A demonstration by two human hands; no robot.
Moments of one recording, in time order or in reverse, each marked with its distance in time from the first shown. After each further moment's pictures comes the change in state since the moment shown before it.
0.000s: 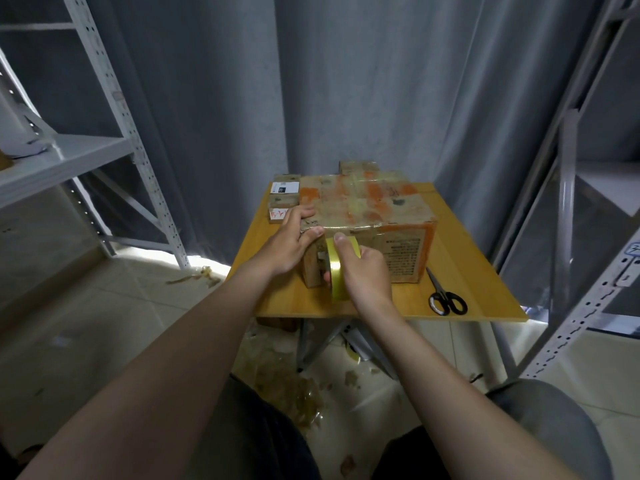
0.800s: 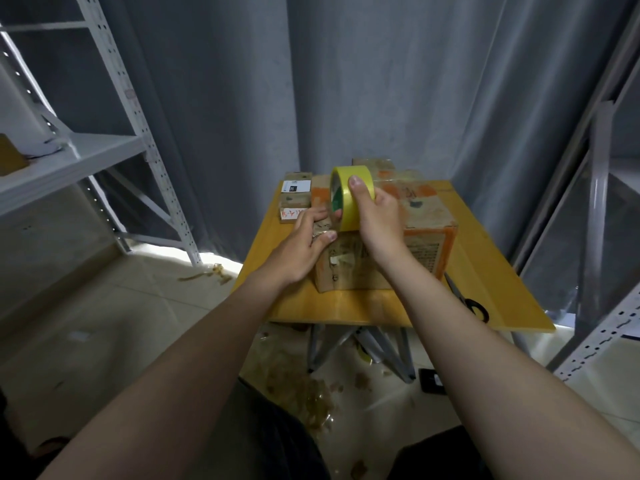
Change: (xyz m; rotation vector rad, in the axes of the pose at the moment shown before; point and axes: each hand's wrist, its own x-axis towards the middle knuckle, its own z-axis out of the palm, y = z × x) left_hand -0.005 -0.002 0.003 -0.015 0.015 0.012; right_hand 0.072 -0.042 0.006 0.099 0.023 -0.262
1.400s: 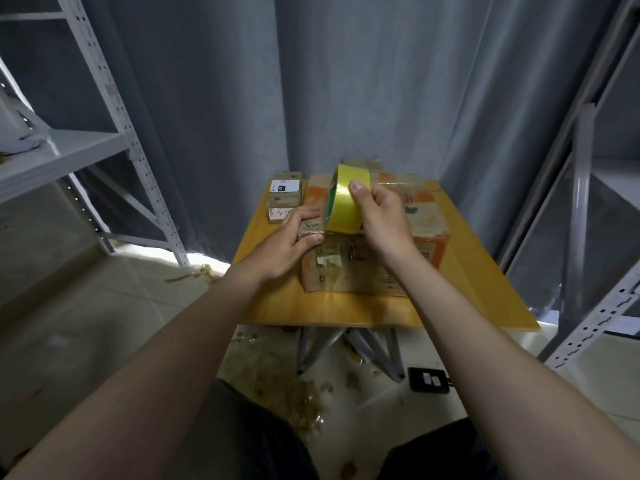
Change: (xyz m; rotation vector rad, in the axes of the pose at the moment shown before) left_hand 0.009 -0.007 -0.013 0.039 -0.105 0.044; right_hand 0.009 0.005 -0.027 -0.057 -0.089 -0.051
